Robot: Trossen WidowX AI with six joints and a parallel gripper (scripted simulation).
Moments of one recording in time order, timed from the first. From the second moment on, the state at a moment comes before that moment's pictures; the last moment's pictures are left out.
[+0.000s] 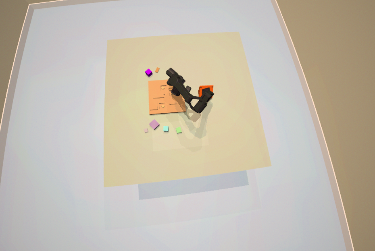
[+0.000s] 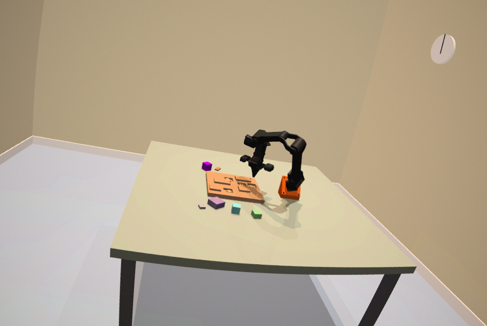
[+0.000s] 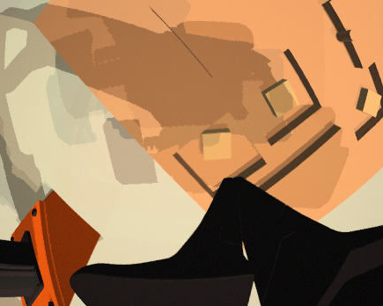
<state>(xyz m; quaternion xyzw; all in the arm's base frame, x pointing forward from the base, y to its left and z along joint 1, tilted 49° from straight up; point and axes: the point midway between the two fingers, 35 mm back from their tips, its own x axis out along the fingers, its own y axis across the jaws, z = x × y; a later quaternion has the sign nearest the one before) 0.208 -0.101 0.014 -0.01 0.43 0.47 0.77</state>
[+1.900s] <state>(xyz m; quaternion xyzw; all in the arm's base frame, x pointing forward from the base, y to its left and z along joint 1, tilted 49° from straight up) 0.211 -0.068 -0.034 0.26 0.56 0.29 0.73</state>
